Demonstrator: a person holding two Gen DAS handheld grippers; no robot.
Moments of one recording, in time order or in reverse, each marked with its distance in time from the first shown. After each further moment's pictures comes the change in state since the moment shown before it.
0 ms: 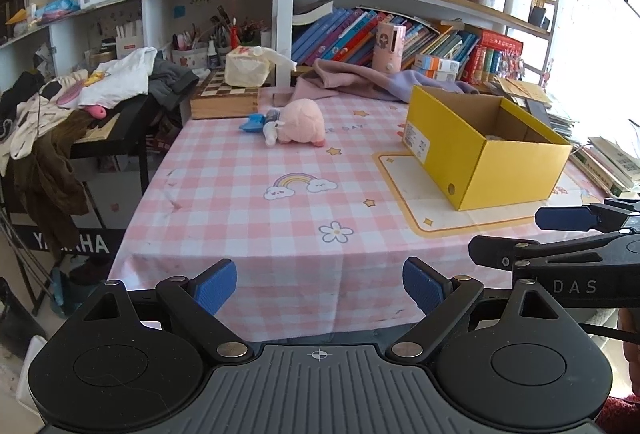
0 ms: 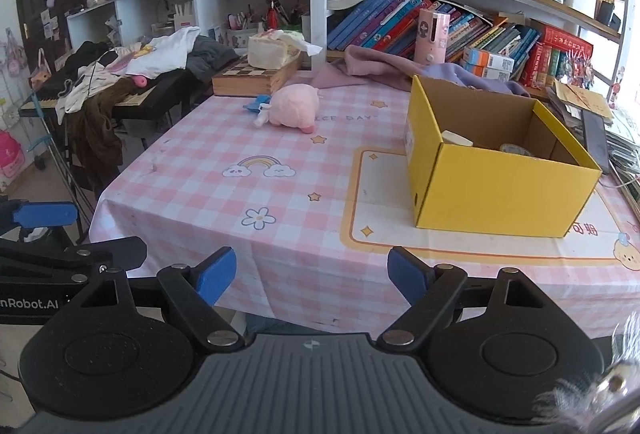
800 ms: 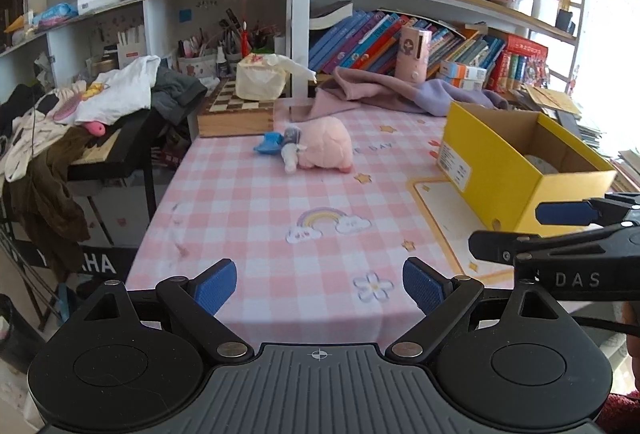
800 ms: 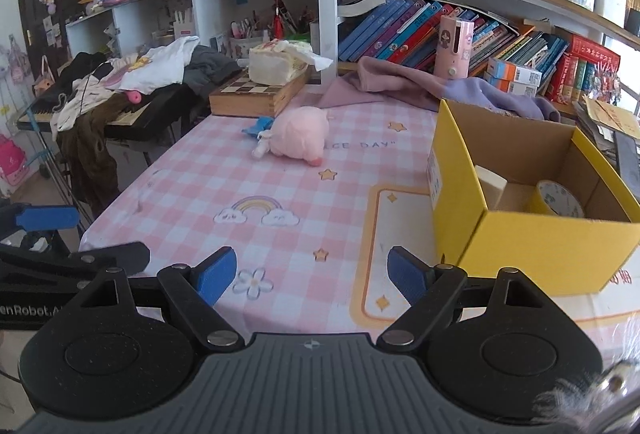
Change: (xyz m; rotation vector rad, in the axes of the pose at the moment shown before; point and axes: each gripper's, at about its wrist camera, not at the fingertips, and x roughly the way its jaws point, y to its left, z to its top) left arm 0.064 0.024 0.053 0.006 -0.016 0.041; right arm 0.075 -0.011 0.059 -0.003 -0.011 0.040
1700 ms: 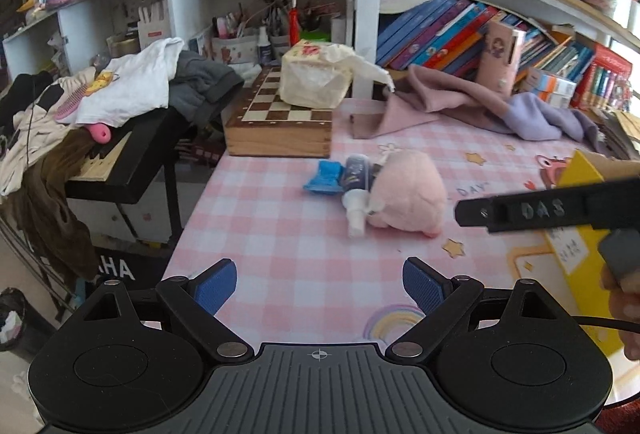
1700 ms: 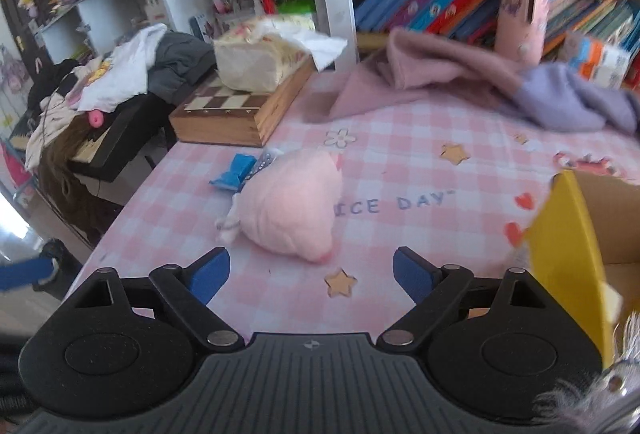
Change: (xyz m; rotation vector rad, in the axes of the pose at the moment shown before) left arm 0.135 0.045 0.082 -0.076 0.087 0.130; right arm 0.214 -0.034 0.133 0.083 0.175 0.116
